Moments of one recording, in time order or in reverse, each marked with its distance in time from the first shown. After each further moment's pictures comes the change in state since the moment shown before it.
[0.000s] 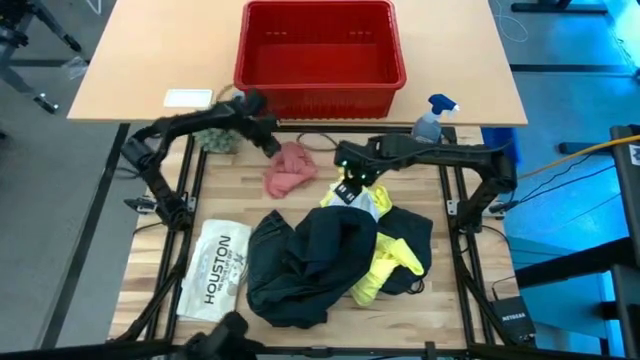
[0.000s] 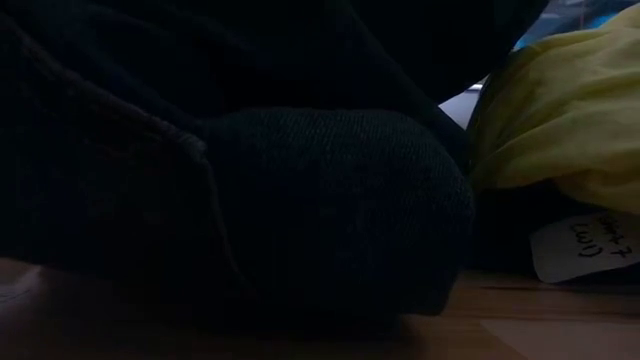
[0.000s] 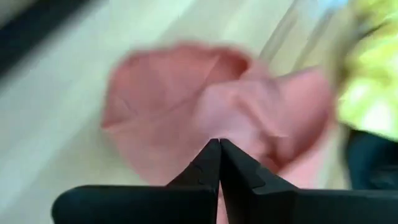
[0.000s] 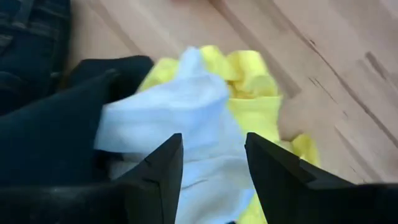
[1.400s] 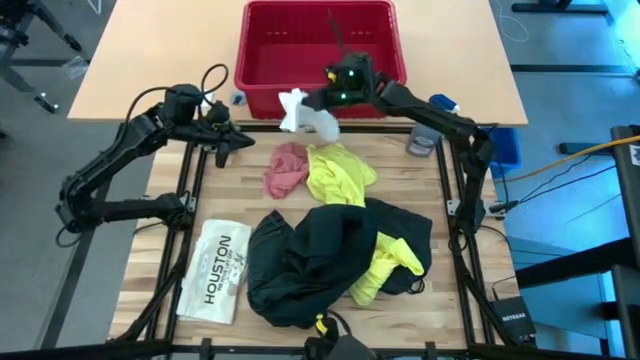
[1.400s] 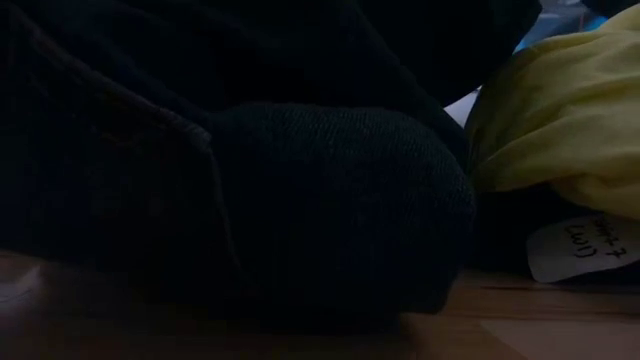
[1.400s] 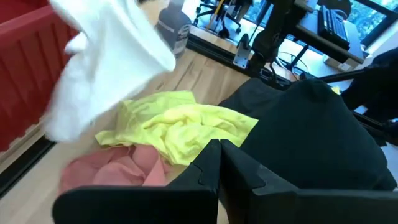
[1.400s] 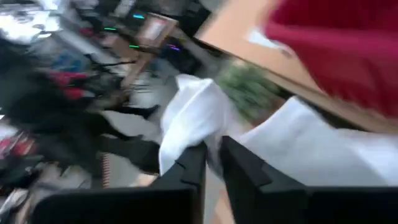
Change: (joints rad) left arm -0.124 -0.703 0.005 -0.157 0.071 -0.101; right arm -0.386 0.198 0.312 0.828 -0.471 0.113
